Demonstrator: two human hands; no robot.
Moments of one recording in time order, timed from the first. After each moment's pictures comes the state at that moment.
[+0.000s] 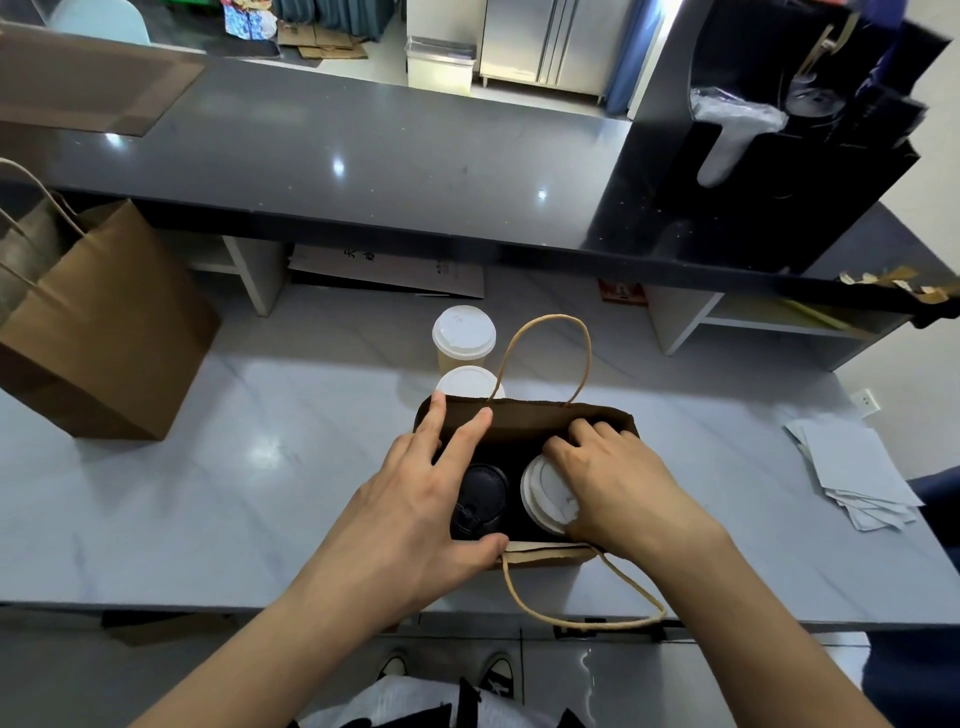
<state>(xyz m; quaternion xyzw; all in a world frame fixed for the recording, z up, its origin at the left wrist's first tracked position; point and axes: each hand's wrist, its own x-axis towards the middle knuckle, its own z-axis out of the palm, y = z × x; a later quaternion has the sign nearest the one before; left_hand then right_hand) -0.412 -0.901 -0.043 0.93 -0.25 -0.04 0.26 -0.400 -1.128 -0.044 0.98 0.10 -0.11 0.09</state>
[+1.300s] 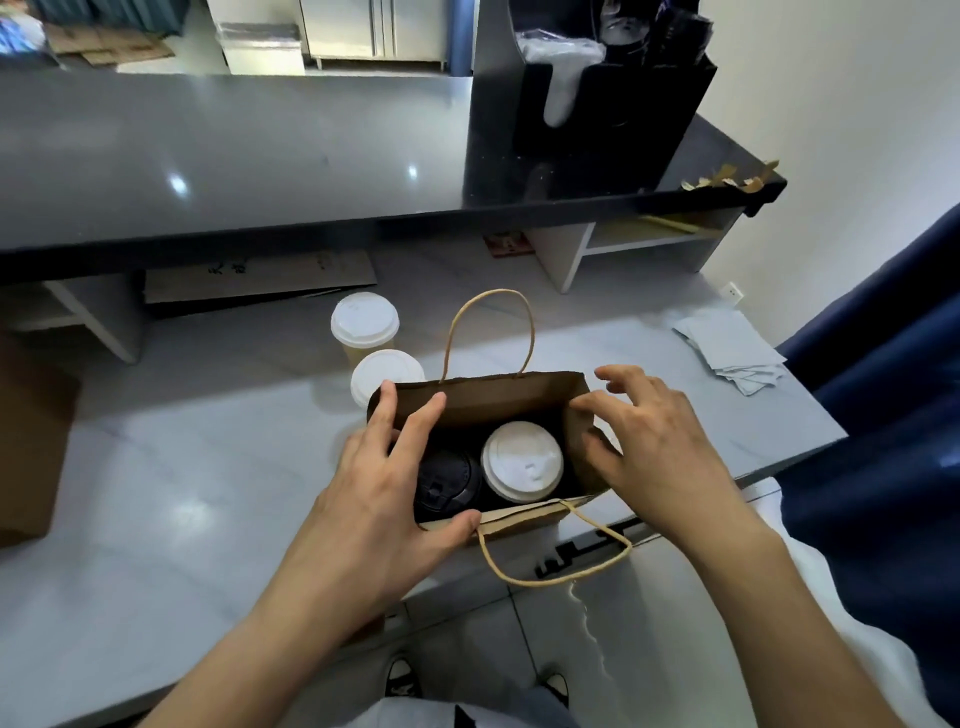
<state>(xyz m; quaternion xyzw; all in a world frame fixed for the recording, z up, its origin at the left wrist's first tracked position) -0.412 -0.906 -0.056 0.89 -0.32 -0.06 0.30 -0.492 -1.169 -0.038 0.99 -0.12 0.10 -0.06</state>
